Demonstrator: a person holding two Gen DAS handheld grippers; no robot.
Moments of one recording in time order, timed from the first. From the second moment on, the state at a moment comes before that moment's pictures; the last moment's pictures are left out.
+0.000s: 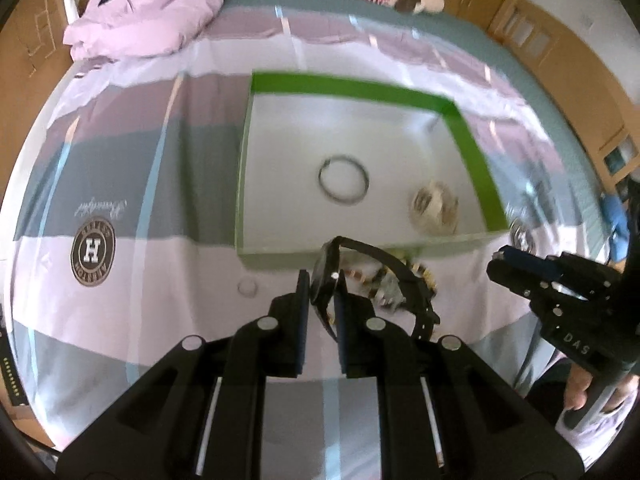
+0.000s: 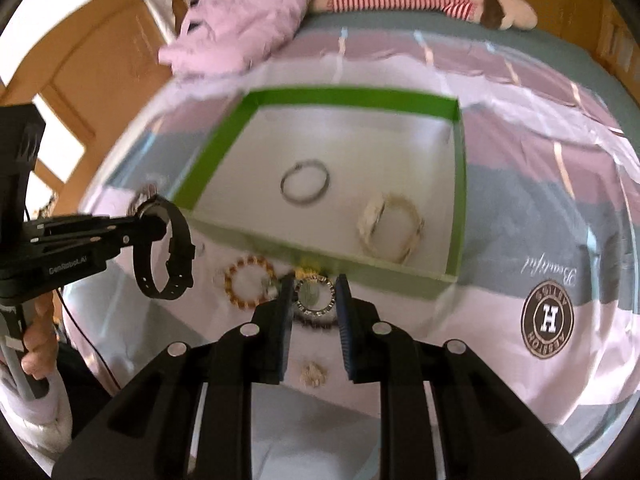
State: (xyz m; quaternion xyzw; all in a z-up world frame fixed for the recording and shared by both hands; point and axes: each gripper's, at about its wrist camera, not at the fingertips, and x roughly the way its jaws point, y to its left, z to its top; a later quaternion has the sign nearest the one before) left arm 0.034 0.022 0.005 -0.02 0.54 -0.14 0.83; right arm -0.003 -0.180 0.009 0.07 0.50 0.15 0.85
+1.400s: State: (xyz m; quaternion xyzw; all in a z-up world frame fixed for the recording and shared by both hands) left arm 0.059 0.015 -0.073 -0.01 0.63 -0.12 0.76; right arm 0.029 -0.131 -0.089 -0.02 0.63 0.09 0.77
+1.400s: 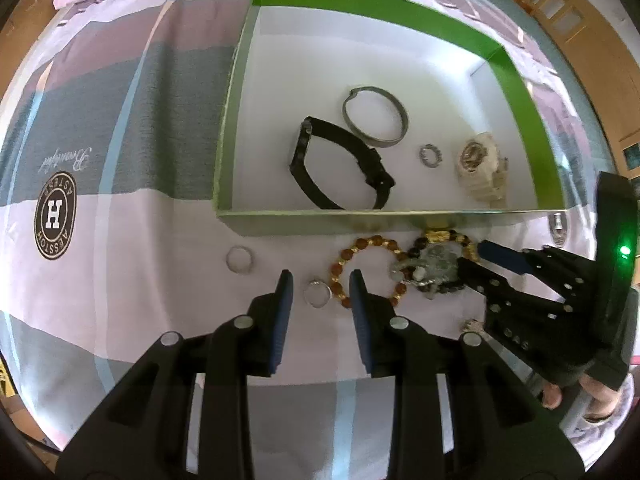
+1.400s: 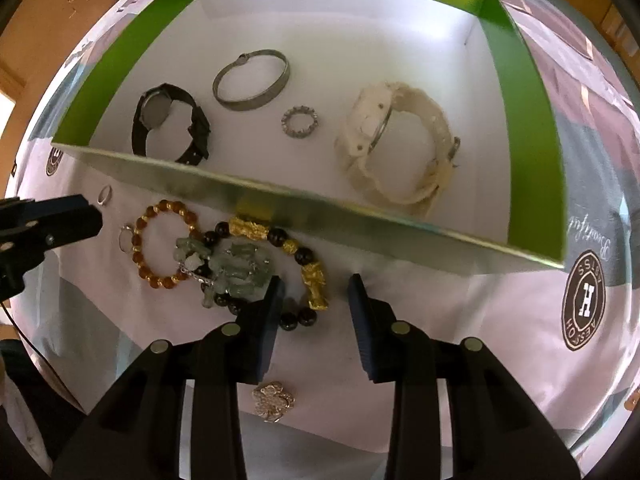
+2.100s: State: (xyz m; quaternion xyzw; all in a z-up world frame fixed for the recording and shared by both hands) left arm 0.072 -0.017 -0.107 0.04 0.64 -0.10 0.76; right arm 0.017 -0.150 -0.076 -0.03 0.64 0.08 0.76
